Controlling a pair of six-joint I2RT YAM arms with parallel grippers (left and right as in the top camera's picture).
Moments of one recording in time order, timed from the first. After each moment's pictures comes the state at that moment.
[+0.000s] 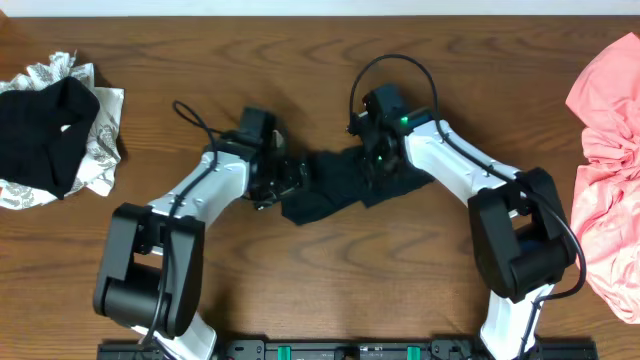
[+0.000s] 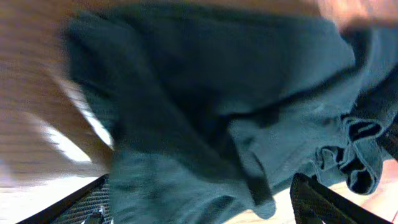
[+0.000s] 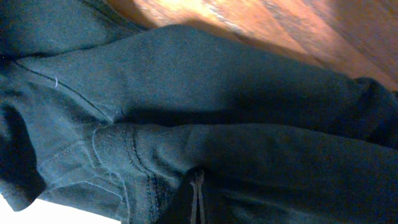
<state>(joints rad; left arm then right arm) -0.28 1.79 1.03 -0.55 0.40 -0.61 0.45 2.01 1.37 -0.70 -0.16 -0.05</state>
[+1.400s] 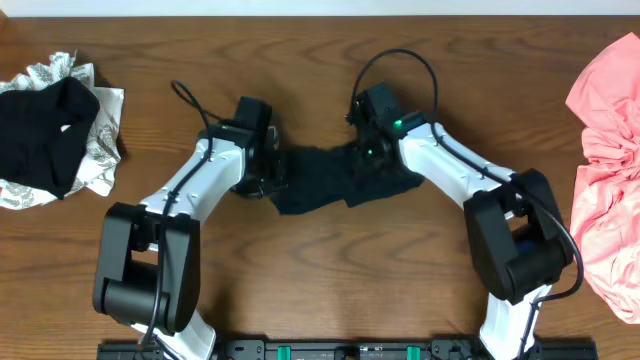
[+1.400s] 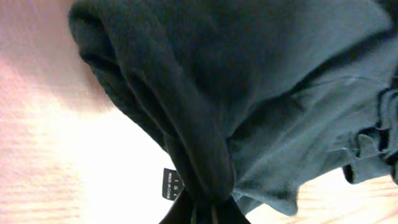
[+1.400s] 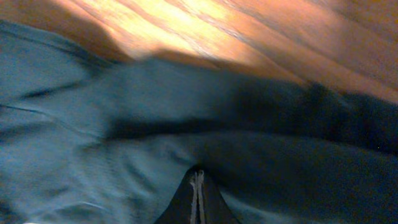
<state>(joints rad) -0.25 1.80 1.14 -0.76 0.25 -0.38 0.48 2.01 1.36 -0.59 -0.18 0.22</state>
